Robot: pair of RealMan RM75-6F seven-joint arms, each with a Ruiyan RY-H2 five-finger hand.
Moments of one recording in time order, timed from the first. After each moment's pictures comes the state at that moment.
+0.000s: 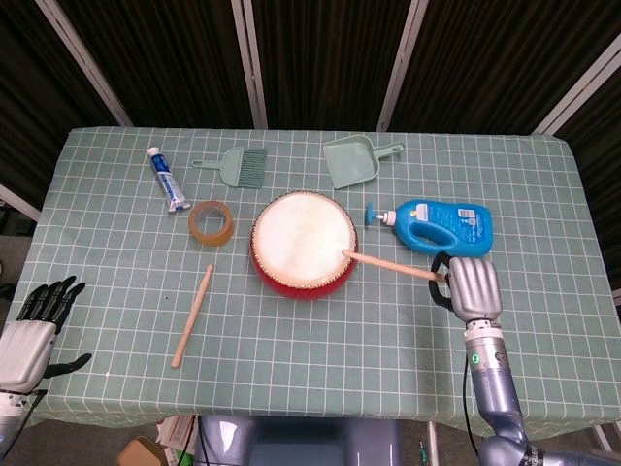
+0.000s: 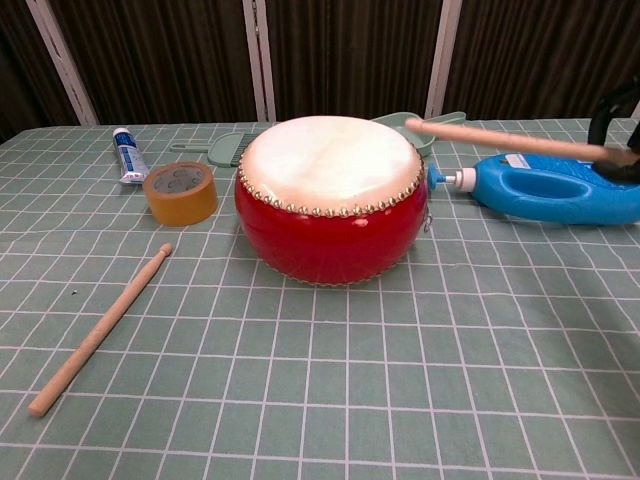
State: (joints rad) left arm -0.10 -1.10 0.03 -1.66 1.58 1.44 0.02; right arm 0.43 -1.36 0.33 -1.94 -0.93 1.32 -0.64
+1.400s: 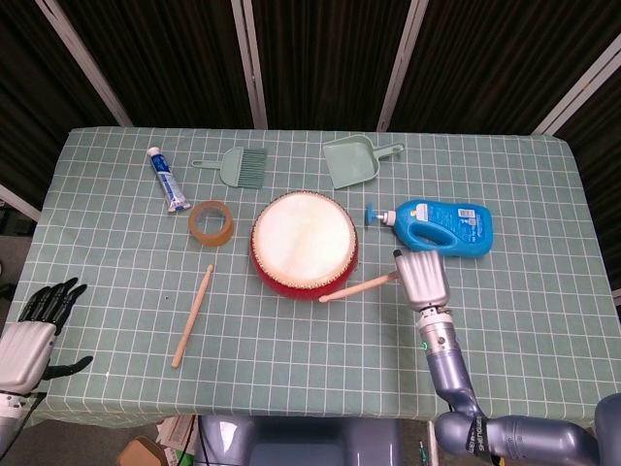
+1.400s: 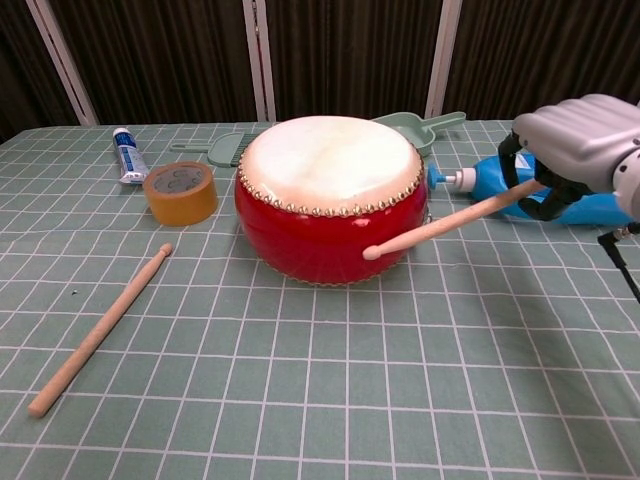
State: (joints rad) left arm -0.11 -1.08 0.04 -1.67 1.58 1.43 -0.03; right arm 0.67 -1.56 0.19 -1.69 -0.91 1.36 -0.95
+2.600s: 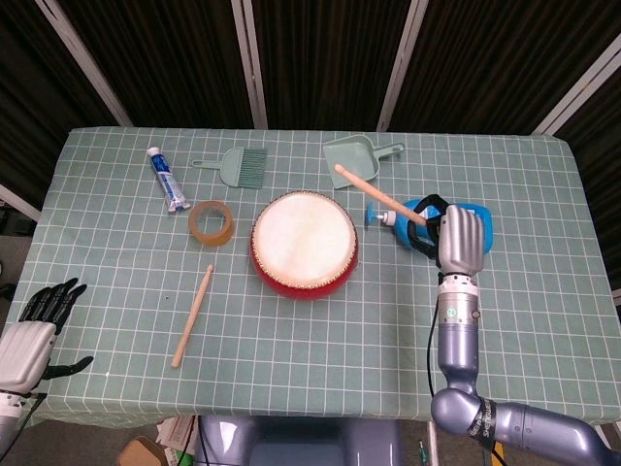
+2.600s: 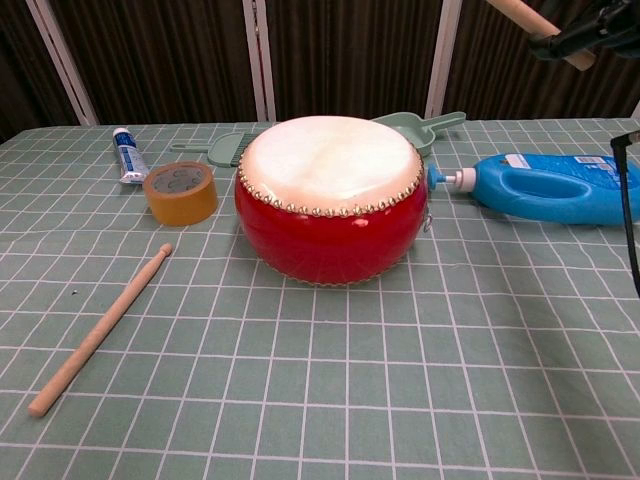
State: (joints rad) left arm -0.11 -1.07 0.04 -1.68 1.57 1.41 -0.04; right arm 0.63 -1.54 0.52 -1.81 -0.82 1.45 -0.46
